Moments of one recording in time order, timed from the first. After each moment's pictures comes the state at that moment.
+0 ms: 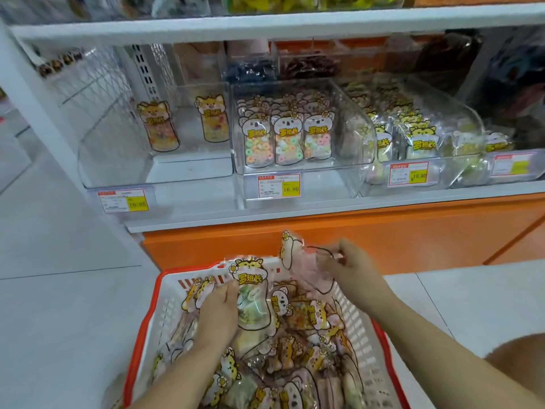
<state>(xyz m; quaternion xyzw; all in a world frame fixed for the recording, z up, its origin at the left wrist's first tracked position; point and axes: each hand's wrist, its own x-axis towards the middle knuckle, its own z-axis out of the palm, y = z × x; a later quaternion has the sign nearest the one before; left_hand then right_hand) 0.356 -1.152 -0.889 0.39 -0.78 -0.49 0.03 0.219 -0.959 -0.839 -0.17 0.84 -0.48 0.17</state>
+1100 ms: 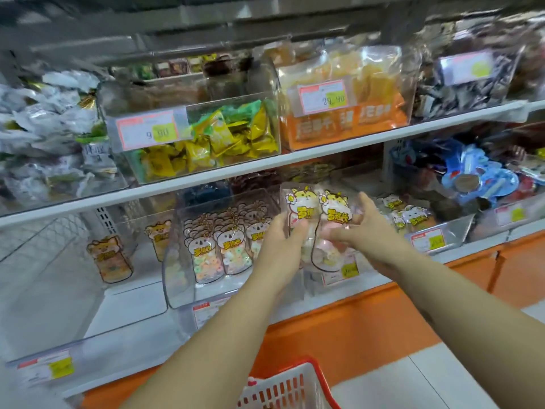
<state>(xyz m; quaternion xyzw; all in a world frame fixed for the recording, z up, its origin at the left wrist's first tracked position) 0.131 -1.045 -0.680 0.08 -0.76 -0.63 0.15 0.065 -0.893 -0.681 -0.11 0.75 -0.65 0.06</state>
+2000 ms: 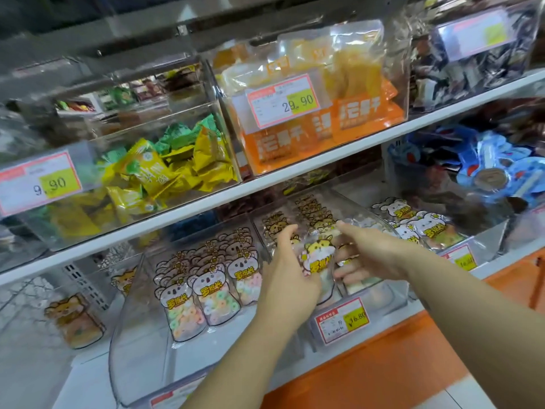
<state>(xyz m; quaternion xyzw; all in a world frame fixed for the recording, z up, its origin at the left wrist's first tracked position) 0.053 -1.033 -0.699 0.07 -0.93 -0.34 0.13 -0.062 -0.885 -0.719 -0.03 0.69 -0.65 0.30</state>
